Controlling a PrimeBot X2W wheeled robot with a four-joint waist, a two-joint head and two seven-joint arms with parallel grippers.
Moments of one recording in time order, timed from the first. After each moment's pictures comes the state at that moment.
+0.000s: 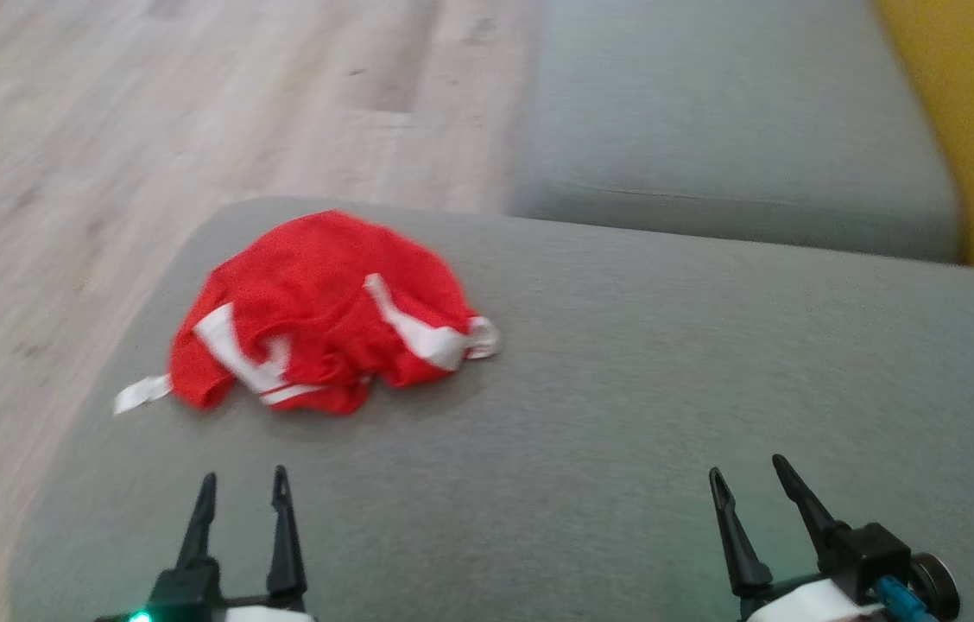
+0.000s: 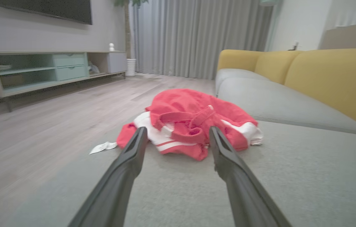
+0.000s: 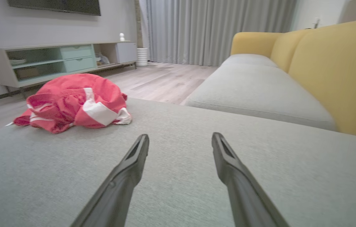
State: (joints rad) left arm 0.10 0.05 -0.16 0.27 -0.16 0.12 -0.25; right arm 0.12 -0.04 0.12 0.31 0.02 0.13 -0.25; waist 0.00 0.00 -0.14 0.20
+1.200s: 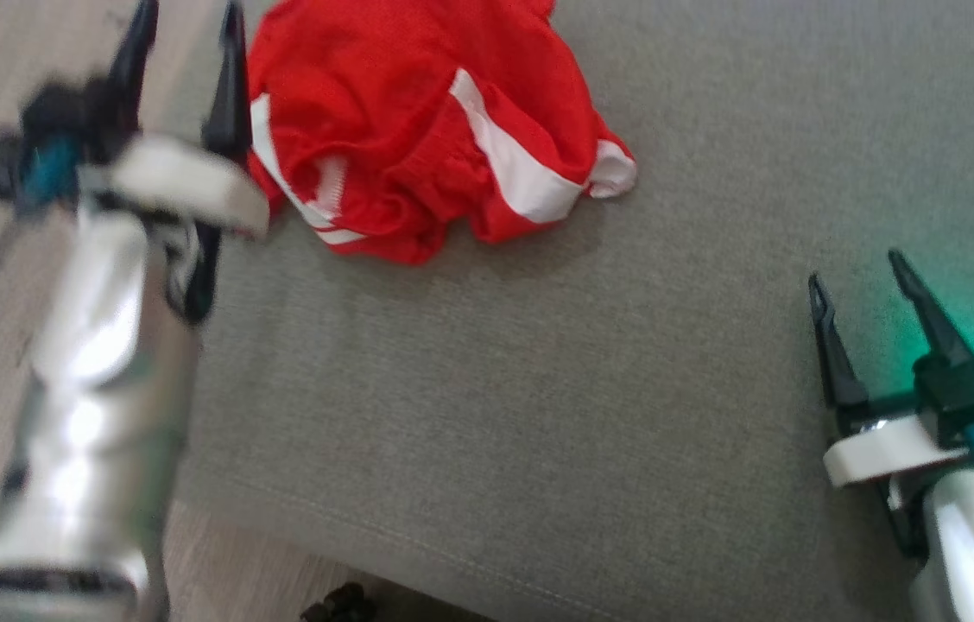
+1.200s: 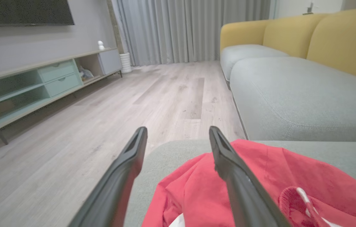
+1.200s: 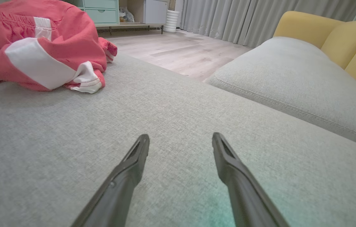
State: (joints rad) left arm -0.80 0.12 -0.13 0.65 -0.20 -0.12 -0.15; right arm -0.14 -0.15 -0.02 0.21 -0.19 0.13 -0.25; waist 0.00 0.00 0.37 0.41
